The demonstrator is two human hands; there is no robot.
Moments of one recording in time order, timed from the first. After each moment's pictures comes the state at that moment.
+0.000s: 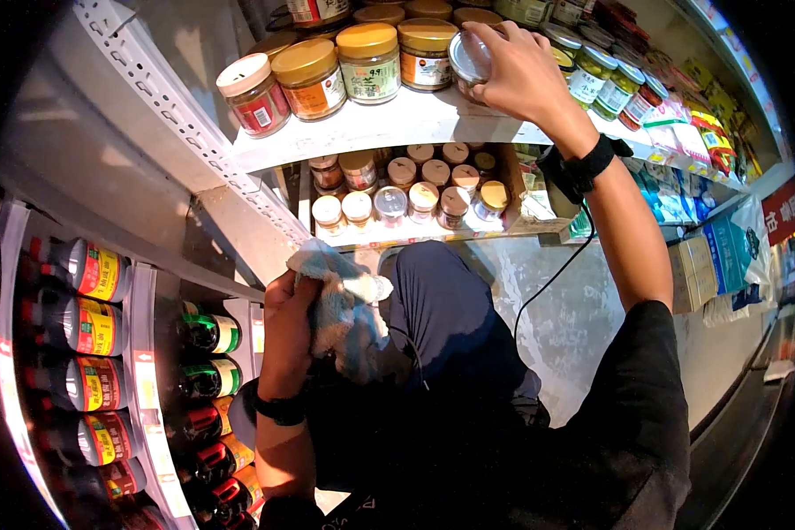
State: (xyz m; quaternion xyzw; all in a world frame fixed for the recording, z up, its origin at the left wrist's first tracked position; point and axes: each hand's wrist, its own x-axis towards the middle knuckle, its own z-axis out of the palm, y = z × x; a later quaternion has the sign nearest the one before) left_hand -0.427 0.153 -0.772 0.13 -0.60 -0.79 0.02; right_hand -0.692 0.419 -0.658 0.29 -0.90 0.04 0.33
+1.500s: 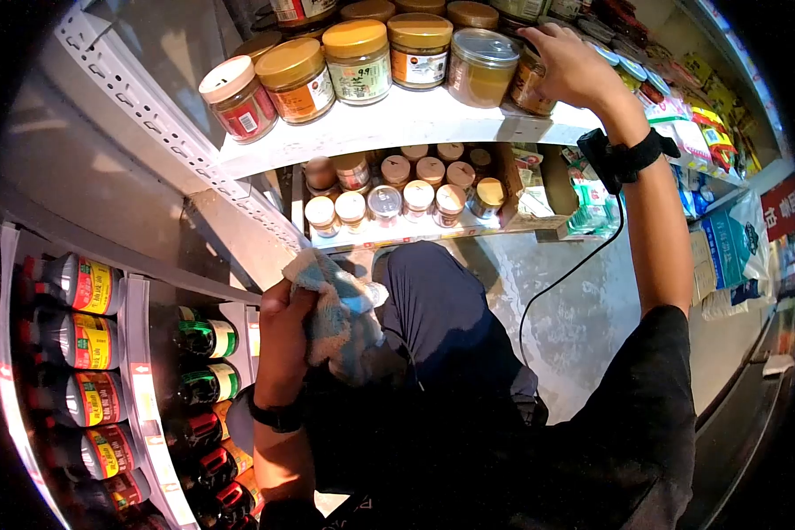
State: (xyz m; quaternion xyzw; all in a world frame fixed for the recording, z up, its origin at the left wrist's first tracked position) left_hand -0.433 0.156 -0.769 0.14 -0.63 -0.76 0.01; right_hand -0.720 0.489 -0.639 0.25 -0.94 -0.07 0.23
